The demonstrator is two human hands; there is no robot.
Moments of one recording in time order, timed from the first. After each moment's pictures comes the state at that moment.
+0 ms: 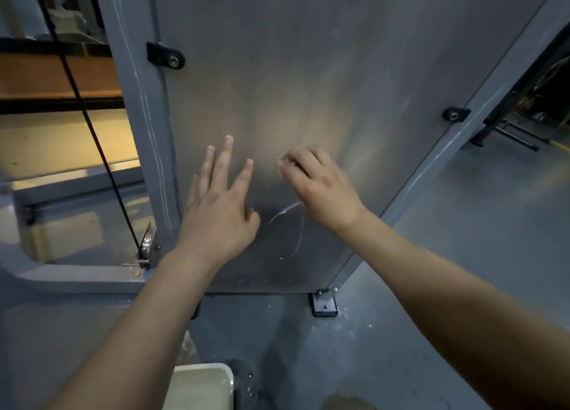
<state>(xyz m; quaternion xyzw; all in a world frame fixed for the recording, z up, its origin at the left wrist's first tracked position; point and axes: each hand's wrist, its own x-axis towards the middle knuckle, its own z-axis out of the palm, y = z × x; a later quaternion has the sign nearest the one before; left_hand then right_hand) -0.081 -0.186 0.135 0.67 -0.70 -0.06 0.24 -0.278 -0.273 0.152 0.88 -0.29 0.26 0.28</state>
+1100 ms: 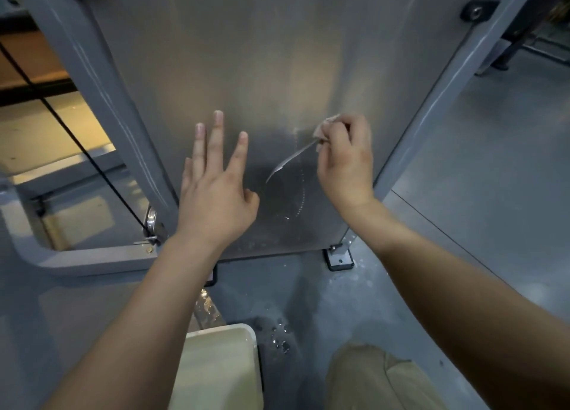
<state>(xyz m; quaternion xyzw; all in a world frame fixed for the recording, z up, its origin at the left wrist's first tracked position) -0.098 -0.191 0.096 0.67 -0.71 -0.03 0.20 -0.305 -0.265 0.084 0.71 -0.50 0.48 0.14</state>
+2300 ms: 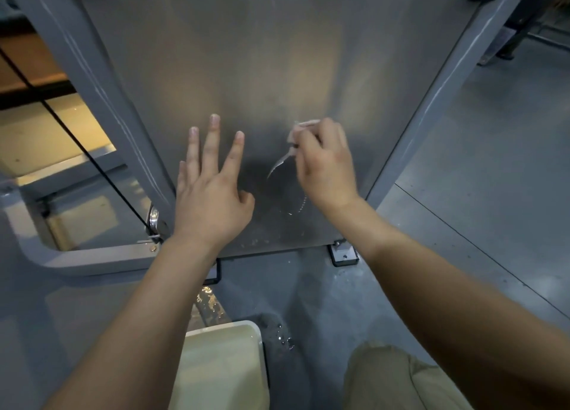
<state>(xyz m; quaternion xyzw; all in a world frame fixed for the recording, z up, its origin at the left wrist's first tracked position) -0.090 -0.193 0.079 0.67 -0.71 -0.03 0.20 -0.279 -0.256 0.071 0.75 -0.49 0.42 0.15</state>
